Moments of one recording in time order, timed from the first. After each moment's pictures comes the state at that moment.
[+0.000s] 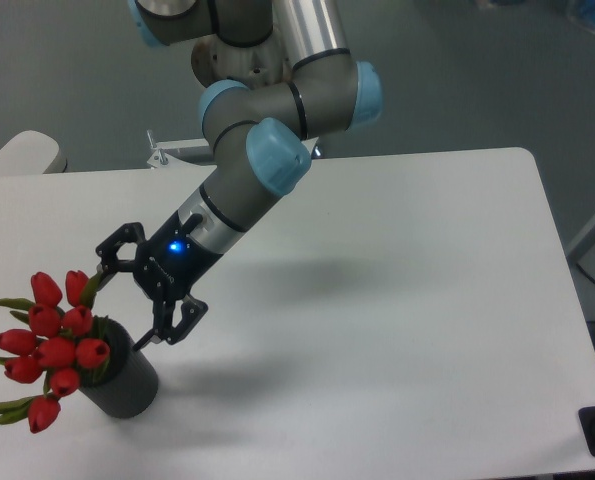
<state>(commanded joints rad) 2.30 -1.91 -1.76 -0.72 0.66 0.92</state>
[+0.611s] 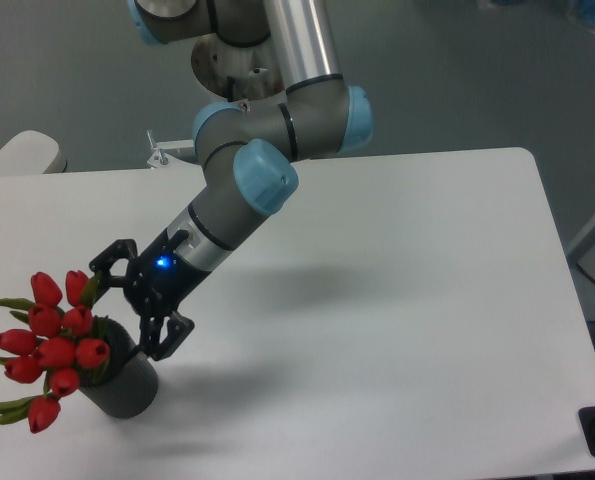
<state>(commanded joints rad) 2.26 -1.96 -1.73 -0.67 0.66 0.97</state>
